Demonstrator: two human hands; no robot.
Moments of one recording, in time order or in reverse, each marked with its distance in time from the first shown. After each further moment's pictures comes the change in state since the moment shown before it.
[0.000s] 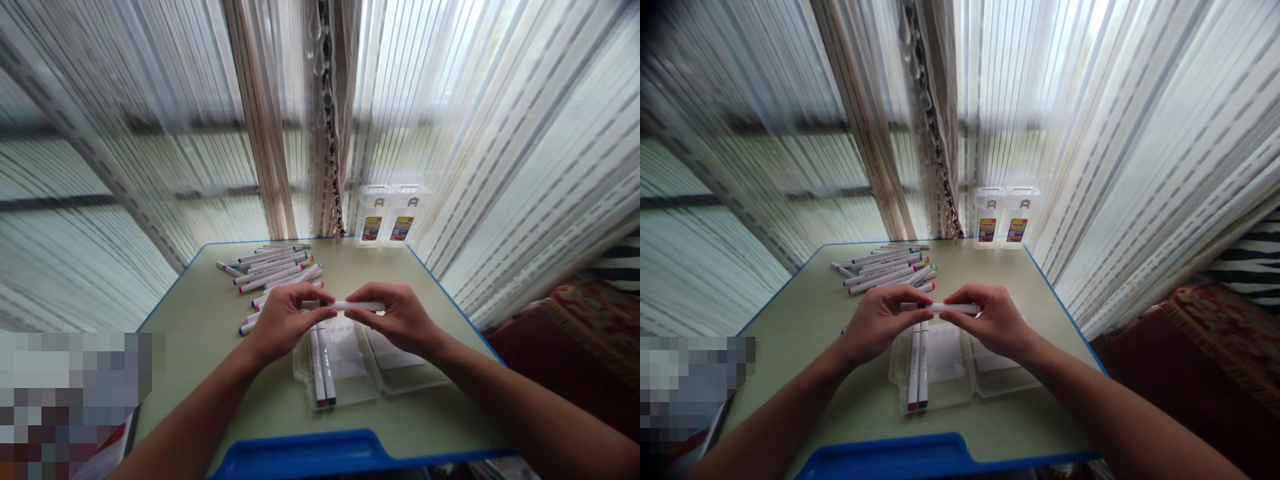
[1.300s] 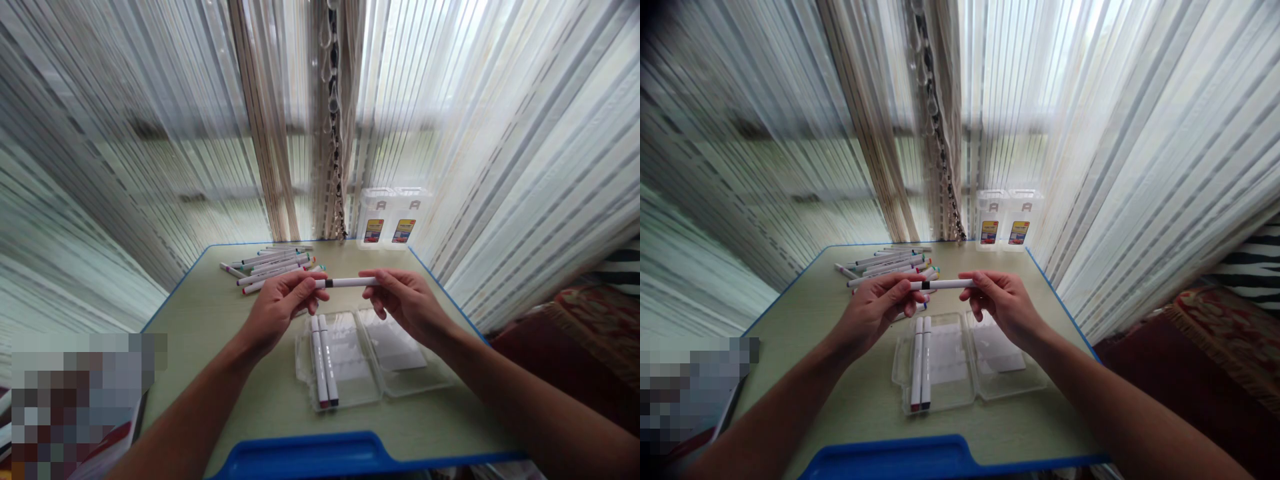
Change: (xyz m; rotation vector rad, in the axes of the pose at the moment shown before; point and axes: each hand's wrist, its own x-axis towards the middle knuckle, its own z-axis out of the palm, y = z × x) left_hand 0.004 0.000 -0.009 -0.550 0.052 -0.120; right_hand 0.011 0.012 -0.005 0.900 0.112 0.321
